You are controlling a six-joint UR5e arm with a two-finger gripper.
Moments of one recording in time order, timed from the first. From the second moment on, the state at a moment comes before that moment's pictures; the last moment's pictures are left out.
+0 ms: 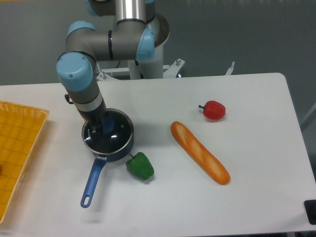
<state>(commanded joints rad) 2.09 -1.79 -1.79 -1.12 1.63 1.51</state>
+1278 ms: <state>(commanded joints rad) 2.08 -1.79 -1.82 -1.12 1.63 1.46</state>
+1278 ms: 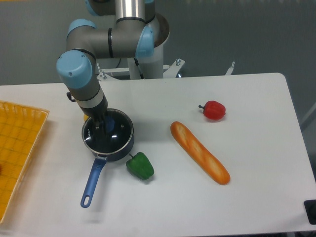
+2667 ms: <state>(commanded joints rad) 2.08 -1.80 -1.82 -1.12 1.63 1.46</state>
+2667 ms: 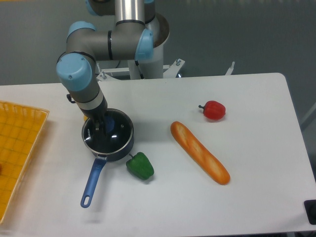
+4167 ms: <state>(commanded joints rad) 2.11 -1.80 -1.75 -1.13 1.64 1.46</state>
